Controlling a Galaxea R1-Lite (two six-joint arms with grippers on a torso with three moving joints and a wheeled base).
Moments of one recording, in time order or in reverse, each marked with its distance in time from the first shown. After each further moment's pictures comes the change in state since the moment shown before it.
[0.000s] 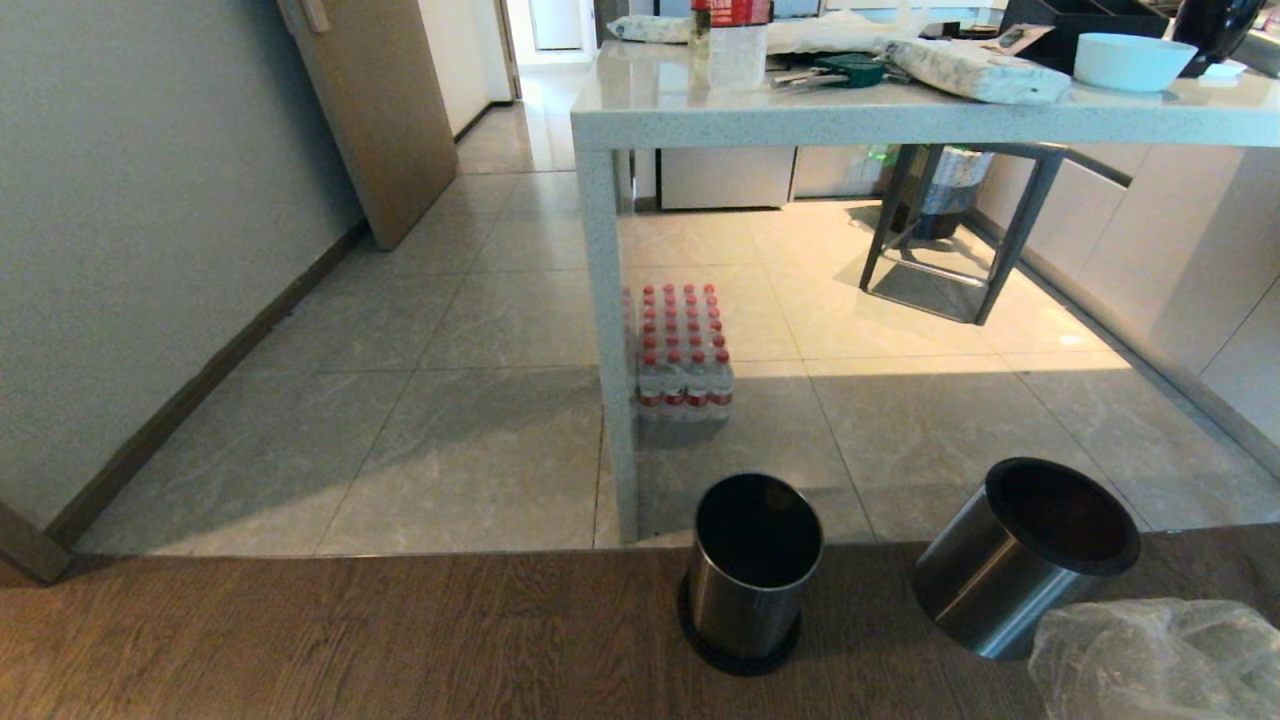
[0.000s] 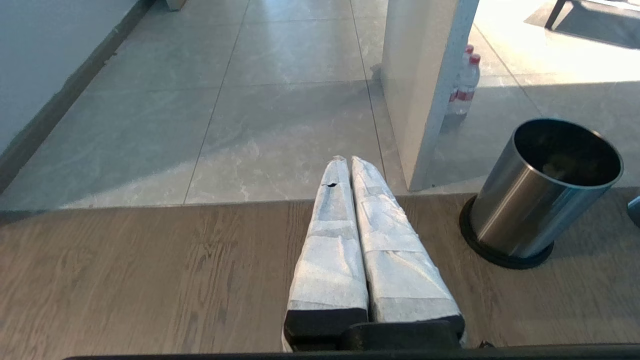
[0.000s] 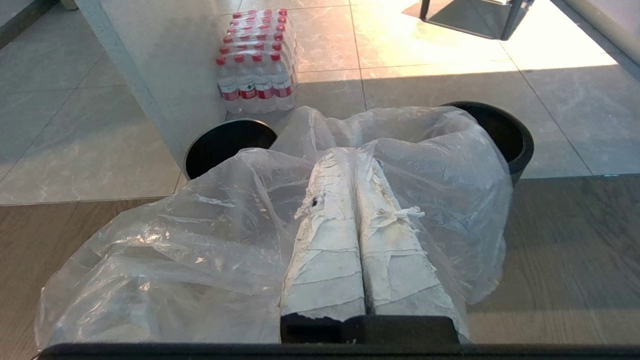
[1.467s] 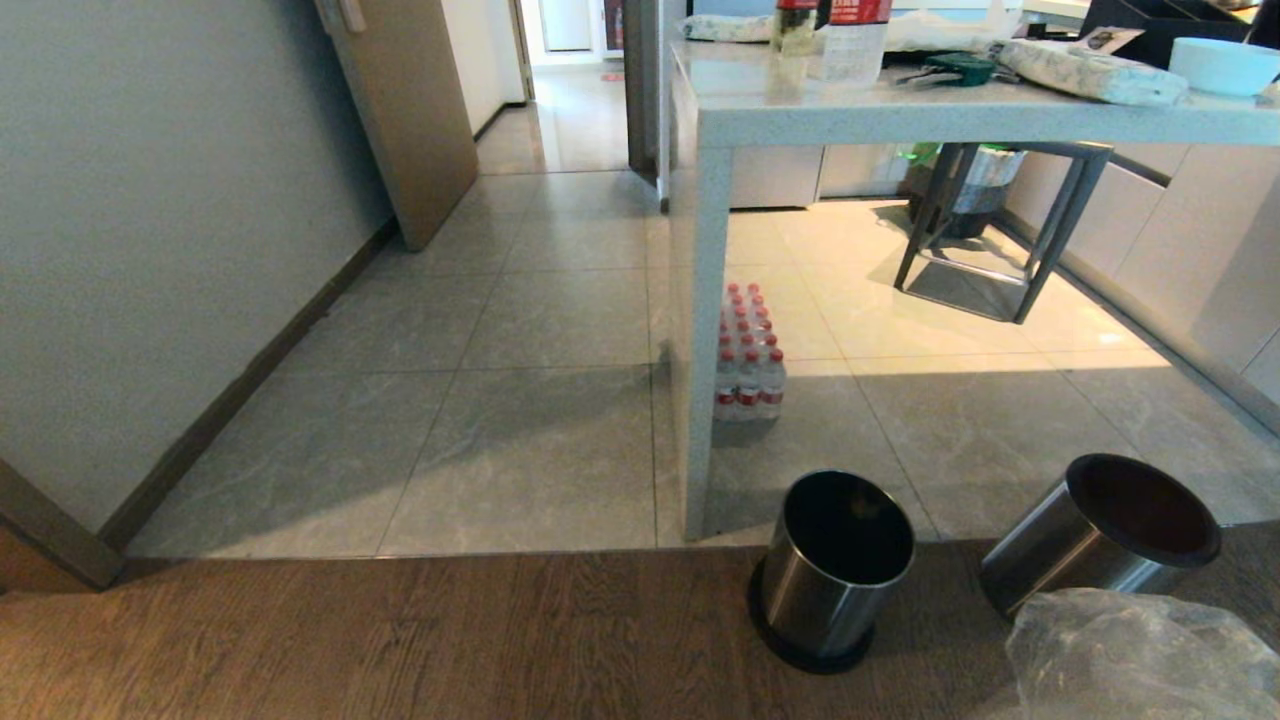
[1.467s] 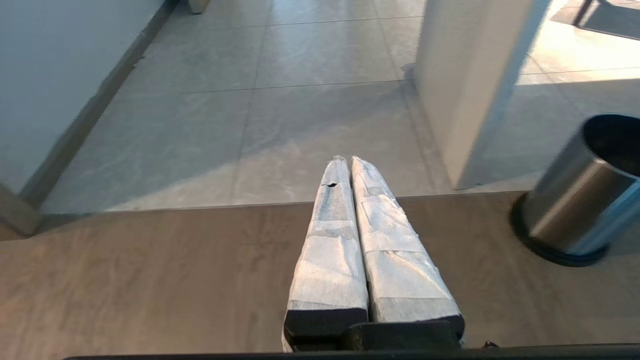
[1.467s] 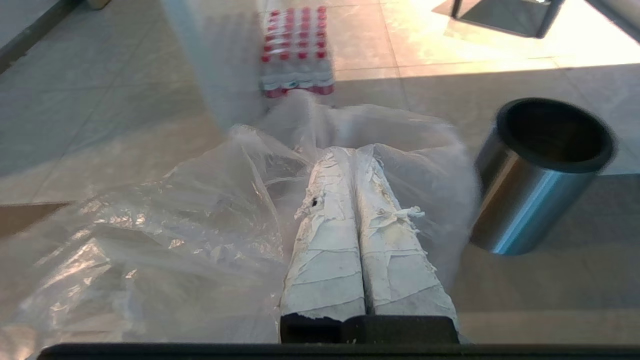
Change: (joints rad) left arm 0.000 0.000 0.000 -0.004 0.000 0.015; right arm 0.000 0.001 0.000 0.000 0.001 0.000
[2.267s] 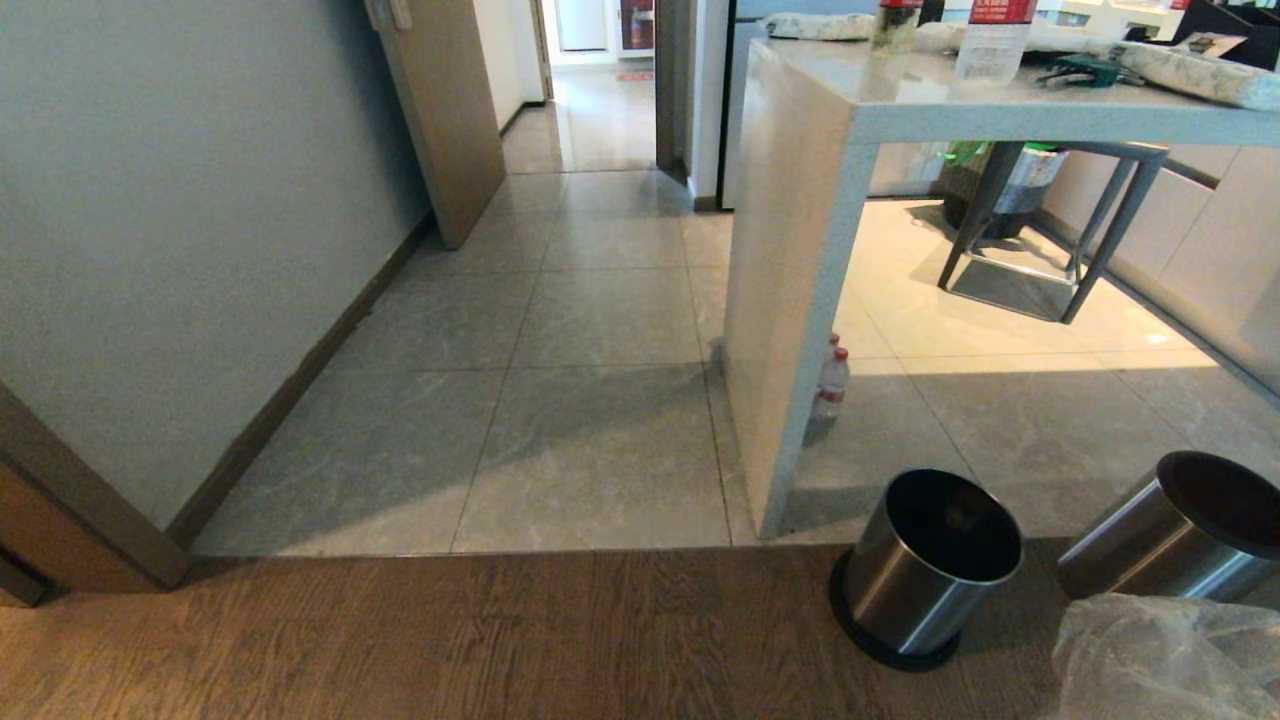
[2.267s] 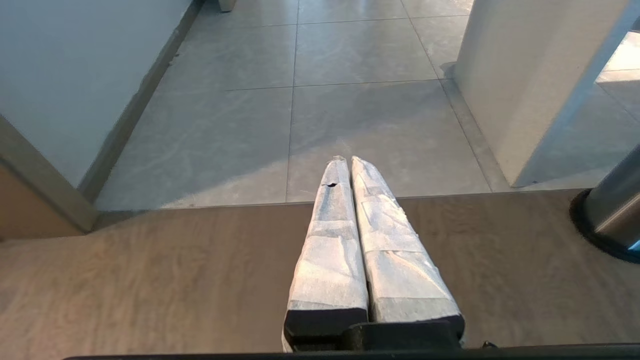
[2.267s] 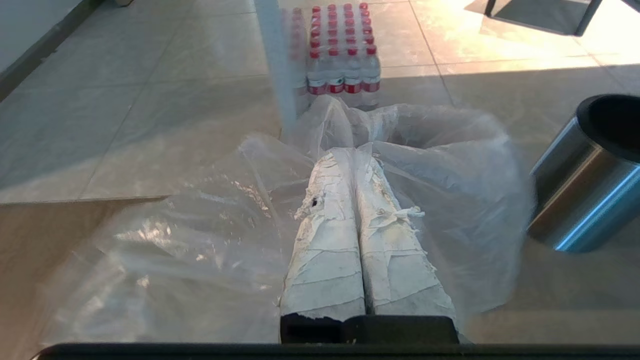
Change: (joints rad) left arm 0.000 0.000 0.000 0.000 0.000 -0.005; right arm 0.000 0.001 0.000 0.000 0.000 0.000
